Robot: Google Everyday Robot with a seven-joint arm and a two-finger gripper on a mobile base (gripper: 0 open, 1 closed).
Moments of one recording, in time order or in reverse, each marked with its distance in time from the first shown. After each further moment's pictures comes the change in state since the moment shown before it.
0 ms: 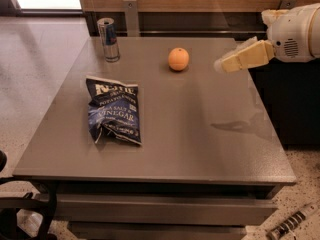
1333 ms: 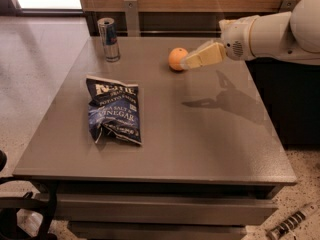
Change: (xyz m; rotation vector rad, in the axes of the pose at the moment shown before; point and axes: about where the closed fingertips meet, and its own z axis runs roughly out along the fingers) arm 0.001 -0.003 0.112 -0.093 -0.054 0.042
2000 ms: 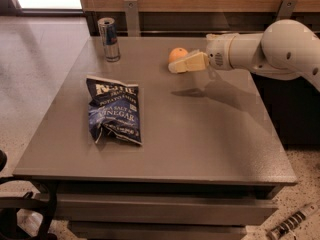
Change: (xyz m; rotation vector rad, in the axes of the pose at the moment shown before) arm 0.025 -0.009 0.066 -0.024 -0.069 0.100
